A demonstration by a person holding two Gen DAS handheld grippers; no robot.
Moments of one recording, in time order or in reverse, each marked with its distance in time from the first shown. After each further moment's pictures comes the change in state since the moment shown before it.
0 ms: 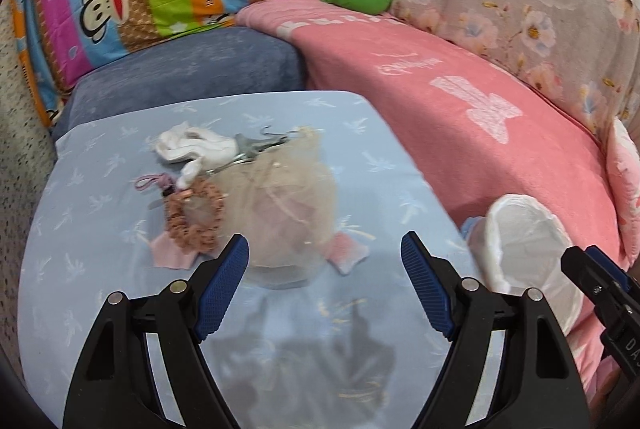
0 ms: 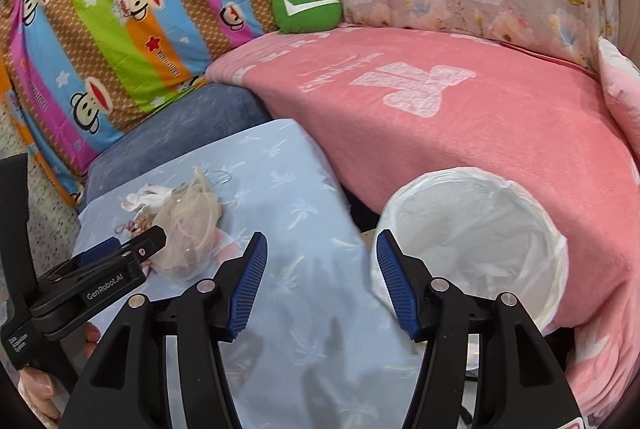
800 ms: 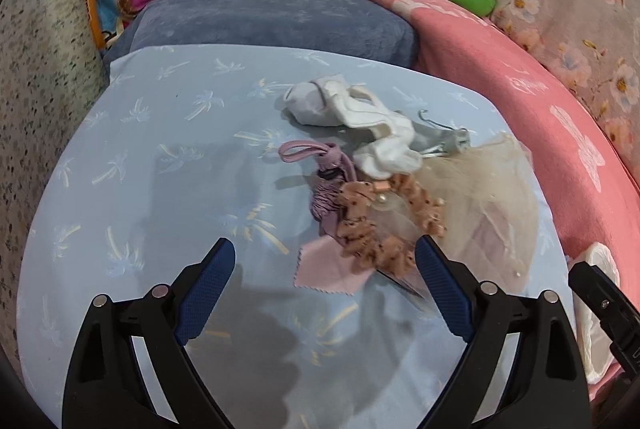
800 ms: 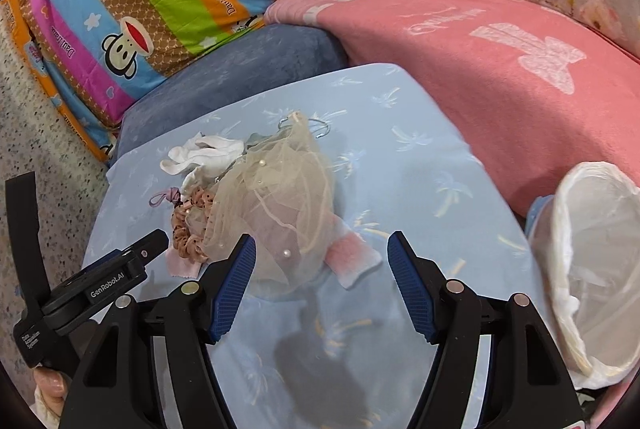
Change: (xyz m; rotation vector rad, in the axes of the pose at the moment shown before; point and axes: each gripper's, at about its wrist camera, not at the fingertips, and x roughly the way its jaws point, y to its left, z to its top) left arm 0.051 0.140 -0.001 -0.240 0.098 0.123; right arm 0.119 0.116 0.000 -0.072 0.174 0.145
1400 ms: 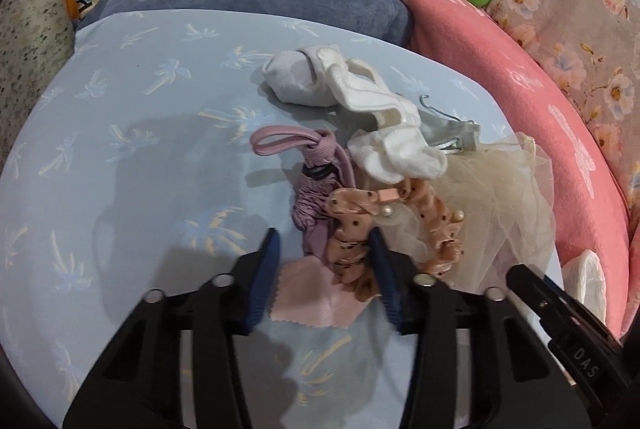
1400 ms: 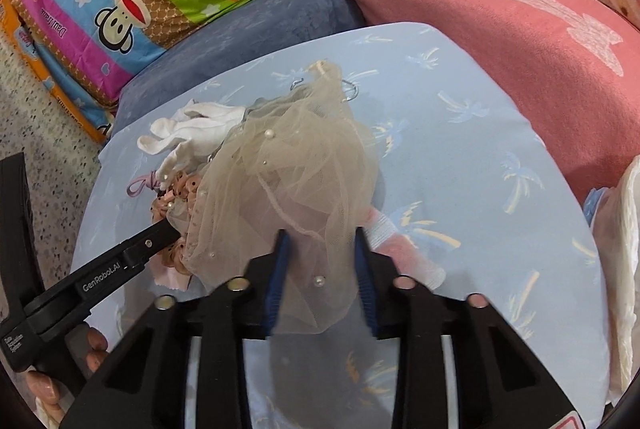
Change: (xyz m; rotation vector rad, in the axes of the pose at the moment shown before) left arm 0.032 0.004 0.002 -0.025 0.080 -0.107; right arm 0.061 0.016 -0.002 -0.010 0.103 0.043
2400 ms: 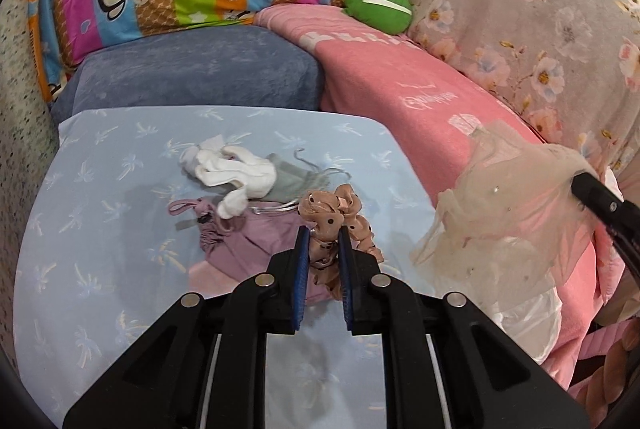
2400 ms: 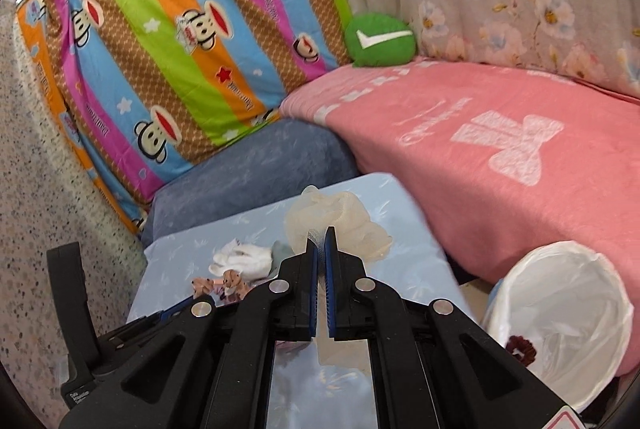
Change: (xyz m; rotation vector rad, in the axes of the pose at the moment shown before) left arm -0.096 -0.098 -0.003 0.181 -0.162 -0.100; right arm -0.216 -0.049 0.033 0.048 -0.422 0.016
